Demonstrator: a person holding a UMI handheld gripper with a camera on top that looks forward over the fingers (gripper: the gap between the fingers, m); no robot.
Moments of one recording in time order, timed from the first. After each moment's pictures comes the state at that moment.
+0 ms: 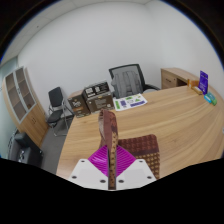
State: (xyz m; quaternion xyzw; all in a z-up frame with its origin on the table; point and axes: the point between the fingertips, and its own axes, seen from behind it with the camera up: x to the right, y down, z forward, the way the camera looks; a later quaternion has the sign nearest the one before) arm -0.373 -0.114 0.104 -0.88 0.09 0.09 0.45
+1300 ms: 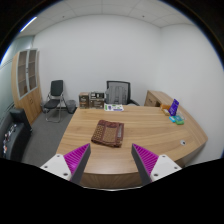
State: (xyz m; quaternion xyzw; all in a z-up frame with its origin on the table) arm -0.335 -0.426 0.266 -0.87 0.01 -0.05 0.48
